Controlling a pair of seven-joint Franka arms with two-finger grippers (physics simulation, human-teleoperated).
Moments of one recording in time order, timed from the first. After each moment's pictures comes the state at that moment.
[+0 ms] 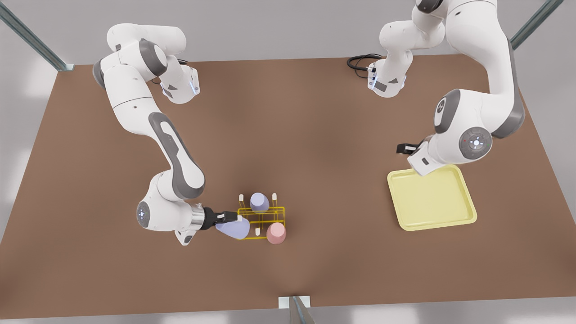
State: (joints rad) left arm 0.02 0.25 -0.24 -1.53 0.04 1.40 -0.05; right arm 0.09 0.77 0.25 -1.31 0.55 2.08 -0.04
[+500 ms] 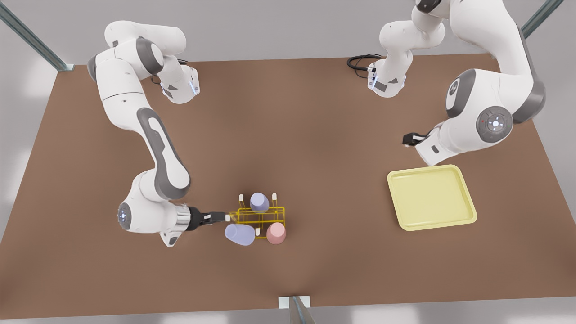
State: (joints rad) left arm 0.02 0.25 -0.25 -1.34 0.02 1.29 -0.01; right arm 0.05 0.72 0.20 -1.27 0.42 1.95 -0.03
